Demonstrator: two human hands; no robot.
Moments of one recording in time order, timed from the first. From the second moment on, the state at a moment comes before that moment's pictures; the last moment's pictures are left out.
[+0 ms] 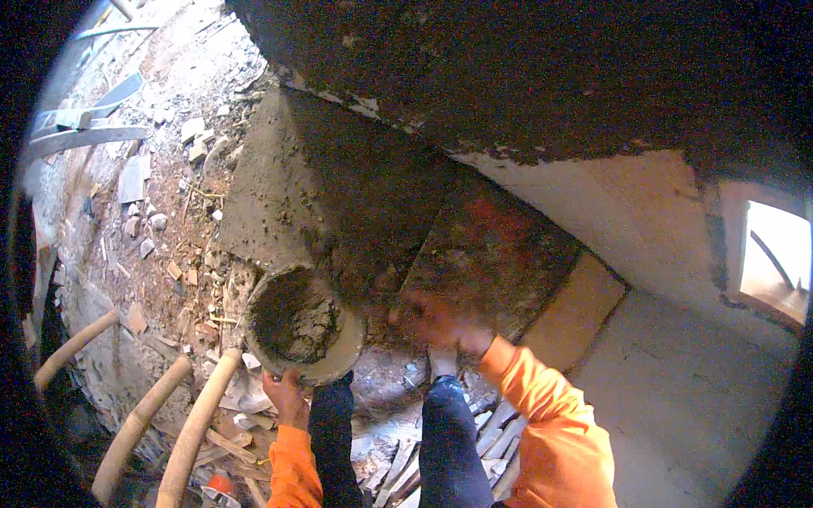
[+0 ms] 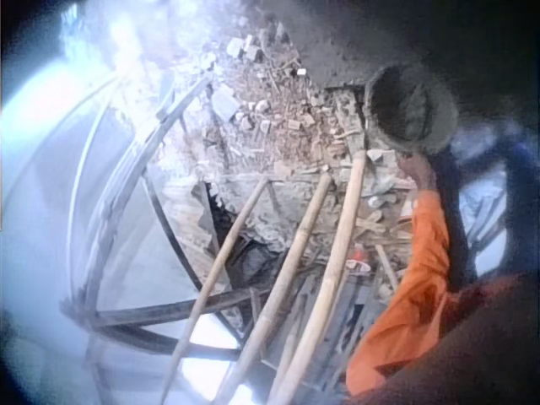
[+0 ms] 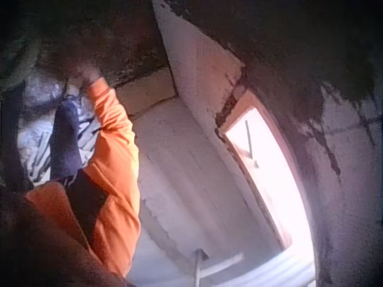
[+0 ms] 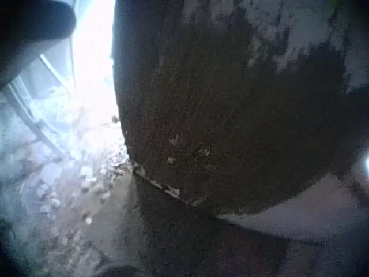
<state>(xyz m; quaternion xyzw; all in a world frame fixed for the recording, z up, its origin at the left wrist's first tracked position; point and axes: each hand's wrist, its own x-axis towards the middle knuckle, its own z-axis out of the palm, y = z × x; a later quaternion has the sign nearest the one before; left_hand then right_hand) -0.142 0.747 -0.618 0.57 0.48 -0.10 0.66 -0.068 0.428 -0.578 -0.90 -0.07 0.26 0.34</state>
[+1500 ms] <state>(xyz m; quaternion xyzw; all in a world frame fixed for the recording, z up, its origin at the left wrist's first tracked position) -0.237 0.622 -0.594 0.63 0.49 -0.03 0.60 -0.090 0.287 -0.579 -0.95 -0.29 0.01 0.10</state>
